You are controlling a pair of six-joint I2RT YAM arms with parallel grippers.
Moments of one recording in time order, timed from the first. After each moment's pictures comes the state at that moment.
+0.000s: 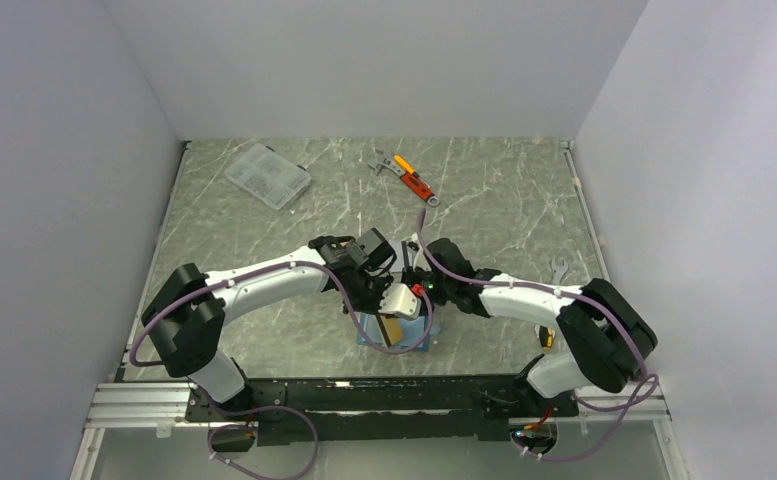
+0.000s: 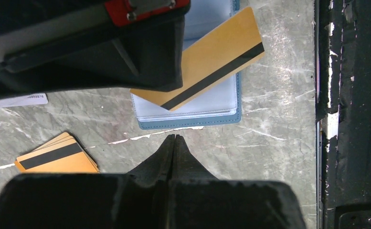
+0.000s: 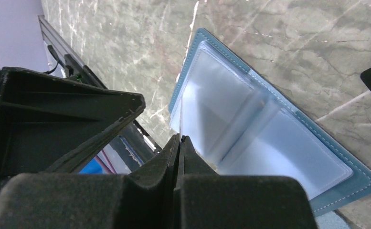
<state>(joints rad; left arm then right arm) -0.92 1.59 1.13 -0.76 0.29 0.87 0.73 1.42 0.62 0.04 -0.47 0.78</state>
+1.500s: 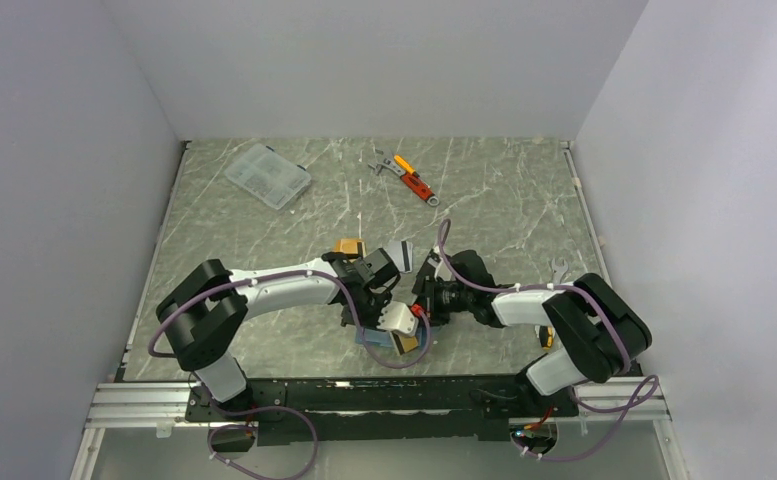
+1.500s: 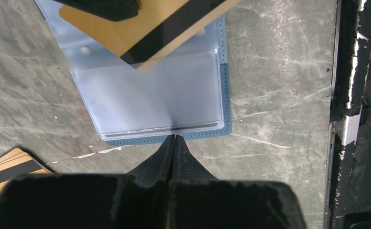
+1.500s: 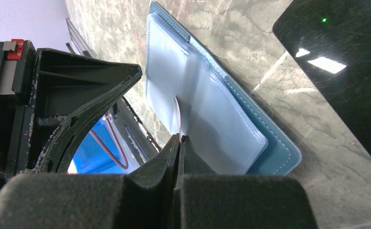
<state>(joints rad) -0.97 1.66 1.04 -0.69 0.22 0.88 0.56 1.48 0.40 0.32 -0.68 0.82</state>
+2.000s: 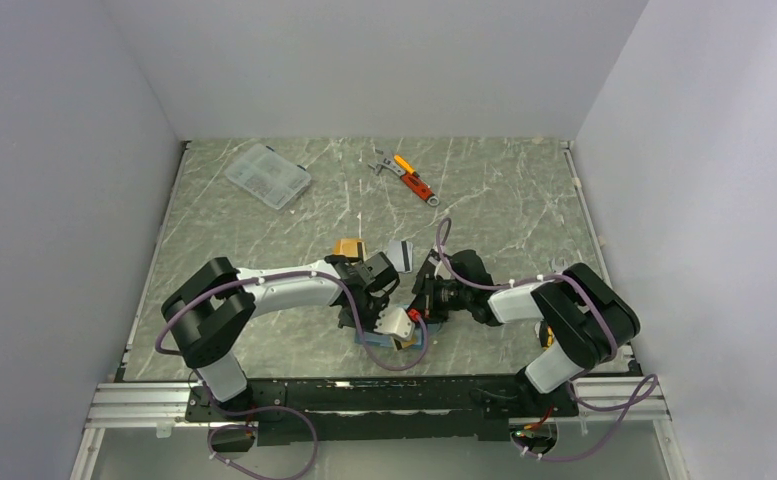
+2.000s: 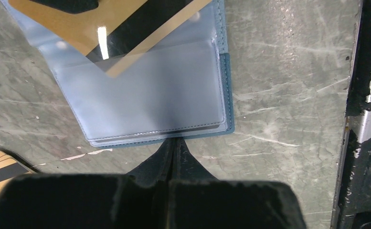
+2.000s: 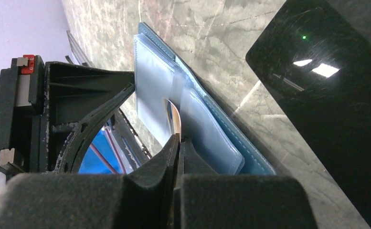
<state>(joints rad) -0.97 1.69 1.01 -0.69 0.17 0.90 0.54 1.56 0.40 0.40 -0.66 0.83</state>
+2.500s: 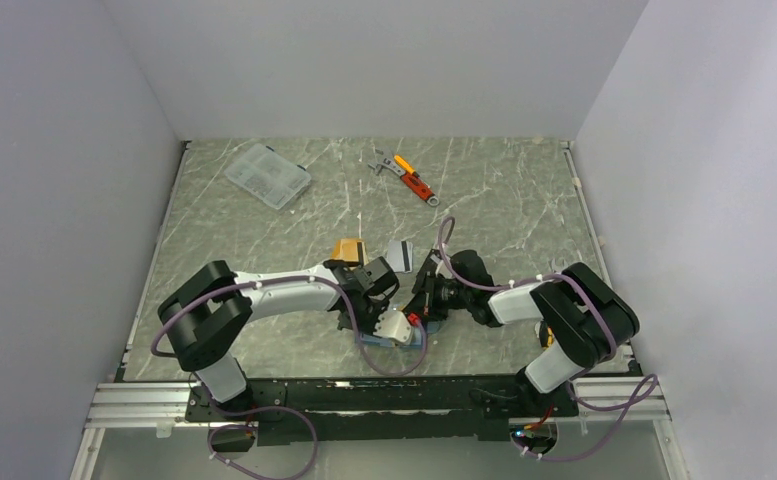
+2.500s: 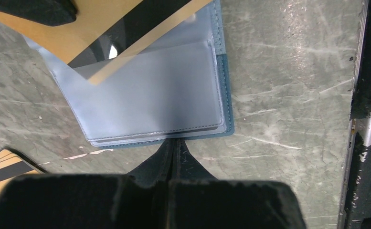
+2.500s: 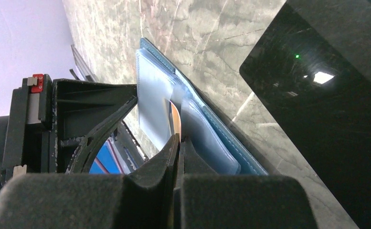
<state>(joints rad) -0.99 1.67 0.99 -0.66 0.15 0.90 0.54 1.57 0.39 0.46 -0.63 0.86</state>
